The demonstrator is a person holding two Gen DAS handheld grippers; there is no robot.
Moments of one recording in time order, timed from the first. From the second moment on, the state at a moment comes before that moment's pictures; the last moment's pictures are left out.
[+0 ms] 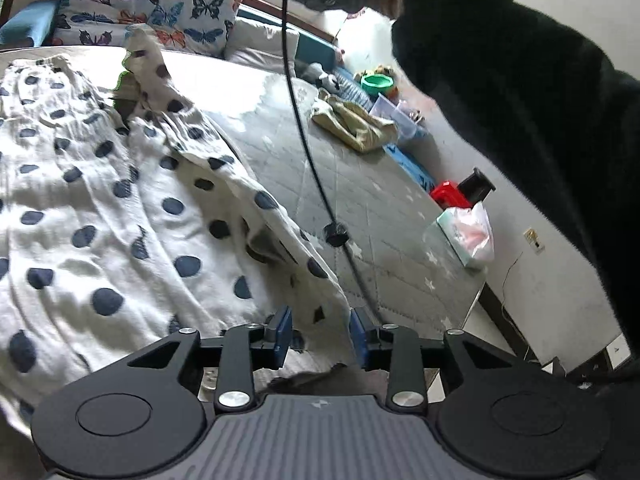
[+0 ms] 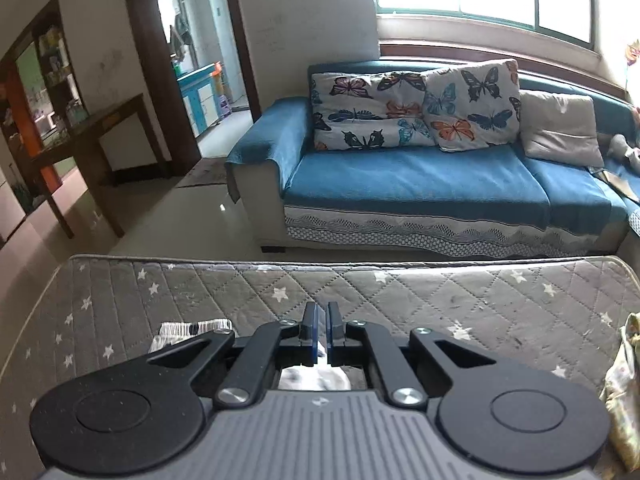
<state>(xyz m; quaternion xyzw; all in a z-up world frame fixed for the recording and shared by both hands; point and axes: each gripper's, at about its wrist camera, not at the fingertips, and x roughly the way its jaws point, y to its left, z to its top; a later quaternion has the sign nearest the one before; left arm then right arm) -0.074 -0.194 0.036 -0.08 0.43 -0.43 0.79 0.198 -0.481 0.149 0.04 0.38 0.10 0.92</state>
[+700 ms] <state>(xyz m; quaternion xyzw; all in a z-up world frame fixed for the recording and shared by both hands) -0.064 -0.273 0.025 -0.01 0.44 -0.35 0.82 0.155 -0.511 0.096 -0.03 0.43 0.13 0.89</state>
